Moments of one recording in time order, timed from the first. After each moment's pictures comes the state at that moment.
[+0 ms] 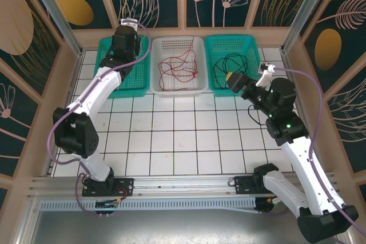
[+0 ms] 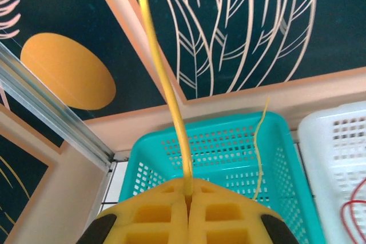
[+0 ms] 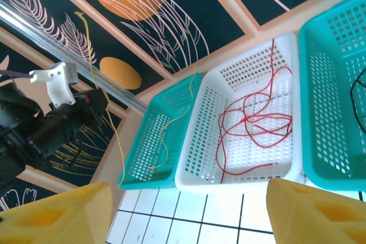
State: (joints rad) left arm -0.29 1.74 1.56 -0.17 -0.51 0.18; right arm 0.30 0.80 0.90 -0.26 -0.30 0.70
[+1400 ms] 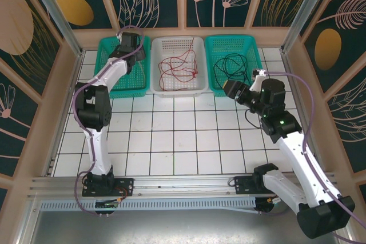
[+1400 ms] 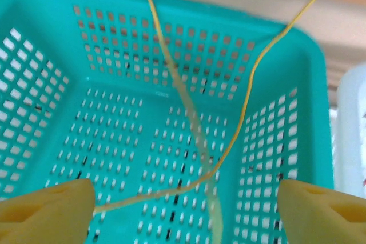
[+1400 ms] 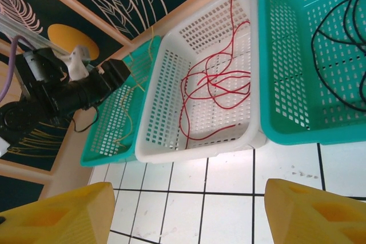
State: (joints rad) left arm -0.19 2.11 1.75 -0.34 -0.31 -0.37; right arm 0.30 0.86 0.85 -0.33 -0.27 0.67
